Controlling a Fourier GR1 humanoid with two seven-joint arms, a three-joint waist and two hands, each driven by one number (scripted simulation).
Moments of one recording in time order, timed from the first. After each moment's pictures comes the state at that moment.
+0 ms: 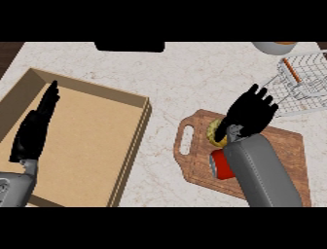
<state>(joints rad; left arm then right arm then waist) -0.18 0.38 -0.10 -1.42 -0.03 0.21 0.05 -0.51 -0.01 0.17 -1.29 1.24 0.14 1.25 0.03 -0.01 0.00</state>
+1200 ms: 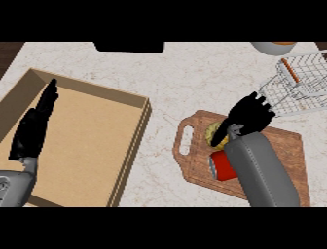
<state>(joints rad) -0.19 0.37 -0.08 -1.41 -0.04 0.20 0.06 -0.52 0.00 0.11 -1.17 1.16 0.09 1.26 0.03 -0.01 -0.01</state>
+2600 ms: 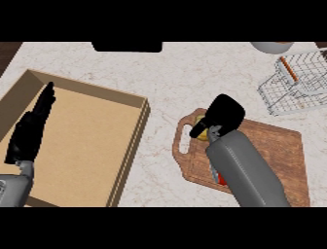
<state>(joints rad) -0.16 0.36 -0.05 -1.42 -0.06 0.17 0.05 -0.60 -0.01 0.31 -1.09 0.99 -0.01 1.21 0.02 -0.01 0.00</state>
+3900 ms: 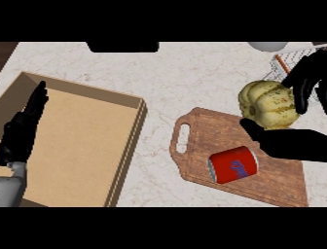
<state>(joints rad) -0.15 0.36 -0.01 -1.46 -0.07 0.15 0.07 -0.53 -0.39 0.12 -2.11 0.61 0.26 0.77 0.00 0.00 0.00</state>
